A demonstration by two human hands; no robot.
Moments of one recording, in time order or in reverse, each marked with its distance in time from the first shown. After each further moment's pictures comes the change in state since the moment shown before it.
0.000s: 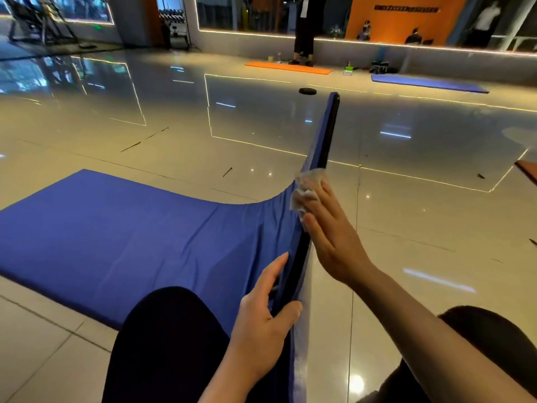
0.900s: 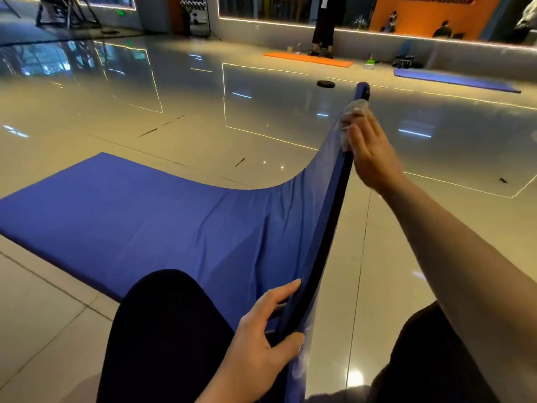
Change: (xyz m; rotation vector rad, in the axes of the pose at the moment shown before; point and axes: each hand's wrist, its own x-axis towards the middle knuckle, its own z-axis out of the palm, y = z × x) left_hand -0.033 -0.023 -0.004 -0.028 -0.063 -0.028; right_hand 0.110 0.048 -0.056 -0.061 0.097 -0.035
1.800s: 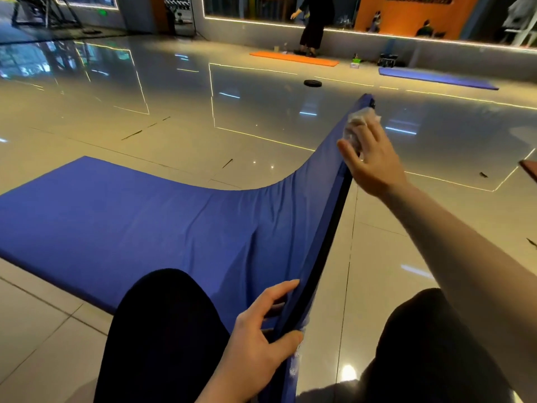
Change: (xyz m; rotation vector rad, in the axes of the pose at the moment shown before) left_hand 0.009 0.010 0.012 0.013 -0.056 -0.018; right_hand -0.020 0.018 -0.023 -0.216 -0.044 0.126
